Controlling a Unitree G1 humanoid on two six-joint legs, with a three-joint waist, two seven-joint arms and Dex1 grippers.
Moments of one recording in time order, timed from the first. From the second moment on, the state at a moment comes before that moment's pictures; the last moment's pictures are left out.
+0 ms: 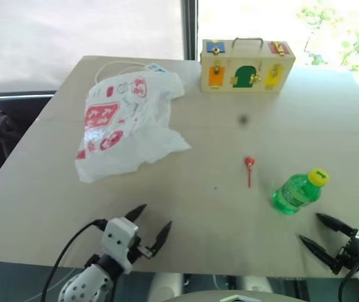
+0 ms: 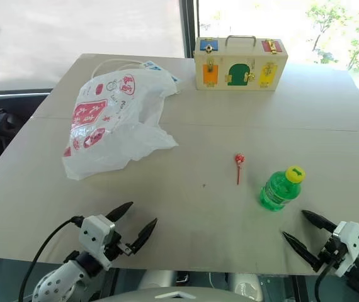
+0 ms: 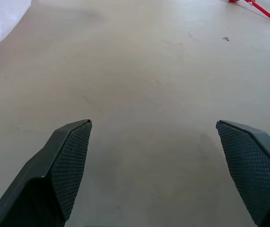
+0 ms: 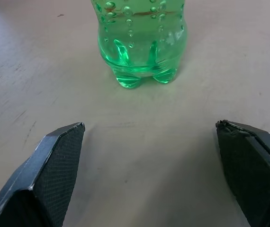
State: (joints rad) left arm 0.63 0.39 0.03 -0.50 -0.21 -0.02 -0.52; right arm 0.48 -0.53 -0.36 0.06 0.52 -0.24 1.15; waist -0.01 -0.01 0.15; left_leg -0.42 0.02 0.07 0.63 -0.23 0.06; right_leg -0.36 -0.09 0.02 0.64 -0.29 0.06
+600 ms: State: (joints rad) left arm 0.59 0.39 0.02 -0.50 -0.20 -0.01 -0.52; right arm 0.57 -0.57 -0.27 -0.11 0.54 -0.16 1.22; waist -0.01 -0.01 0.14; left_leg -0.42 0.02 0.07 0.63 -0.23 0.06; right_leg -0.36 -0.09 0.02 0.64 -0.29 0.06
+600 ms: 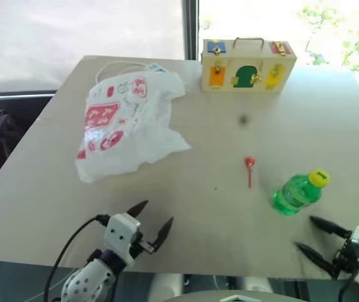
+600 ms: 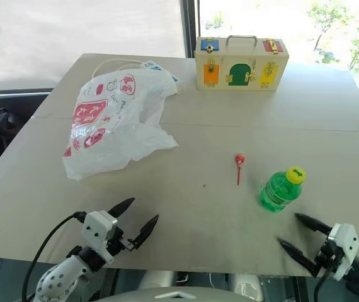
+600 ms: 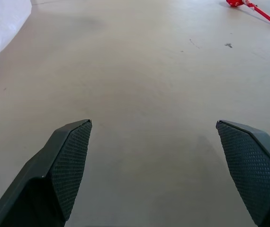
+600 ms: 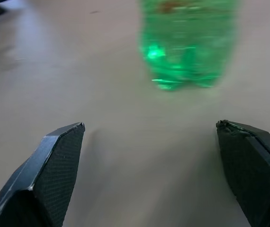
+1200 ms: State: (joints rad) left arm 0.25 0.36 -0.06 -0.75 -0.34 0.35 -0.39; right arm 0.50 -0.58 -0.16 -0.62 0.78 0.17 1.02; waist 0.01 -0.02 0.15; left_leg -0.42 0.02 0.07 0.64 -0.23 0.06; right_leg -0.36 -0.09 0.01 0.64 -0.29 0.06
